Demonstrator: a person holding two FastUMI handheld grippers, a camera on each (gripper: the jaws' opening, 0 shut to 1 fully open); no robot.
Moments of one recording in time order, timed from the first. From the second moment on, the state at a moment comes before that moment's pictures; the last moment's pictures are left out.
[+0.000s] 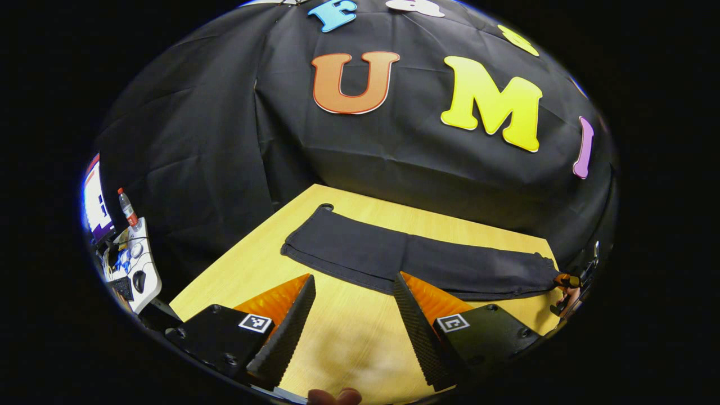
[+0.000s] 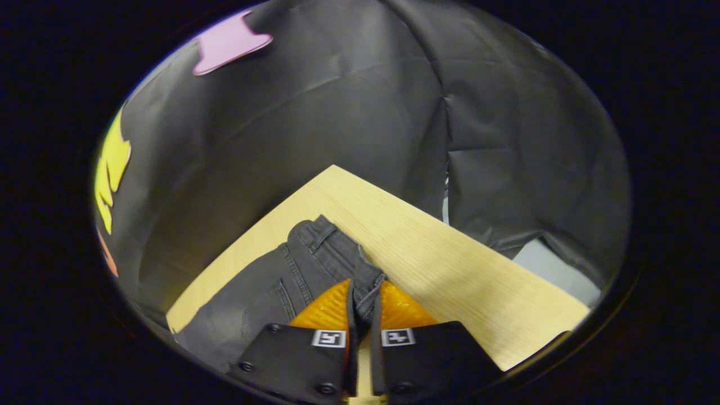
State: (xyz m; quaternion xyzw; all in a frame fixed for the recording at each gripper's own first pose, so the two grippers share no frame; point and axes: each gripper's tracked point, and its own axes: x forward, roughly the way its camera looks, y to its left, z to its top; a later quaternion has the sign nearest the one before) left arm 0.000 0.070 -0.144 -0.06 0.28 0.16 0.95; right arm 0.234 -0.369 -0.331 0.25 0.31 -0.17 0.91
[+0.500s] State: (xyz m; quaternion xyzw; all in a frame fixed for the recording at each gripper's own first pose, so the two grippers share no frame) left arm -0.006 0.125 -0.147 -0.10 0.24 0.18 0.95; right arm 0.180 -0.187 -0.115 0.05 0.18 0.05 0.98
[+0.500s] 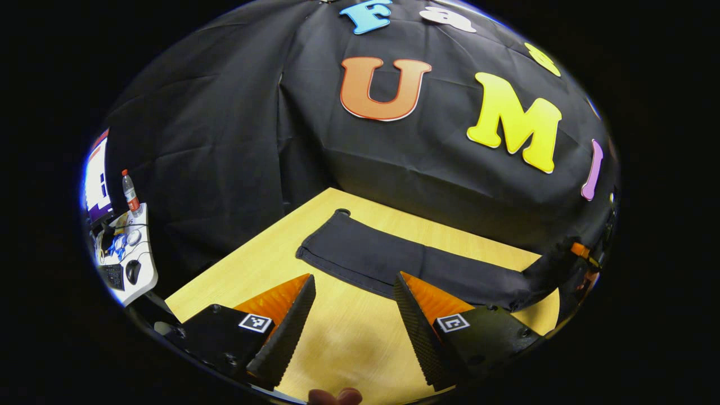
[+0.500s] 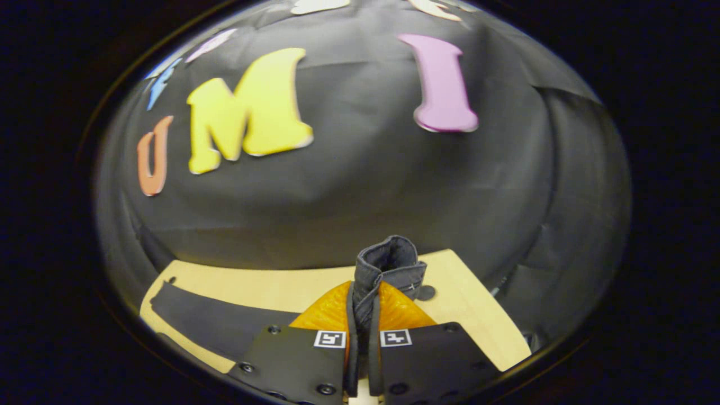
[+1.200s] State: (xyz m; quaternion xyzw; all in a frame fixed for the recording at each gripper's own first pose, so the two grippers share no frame) left arm -0.064 0.255 -0.156 -0.15 0.22 0.26 0.93; right arm 0.102 0.065 -0.248 -0.09 0.31 0.24 0.91
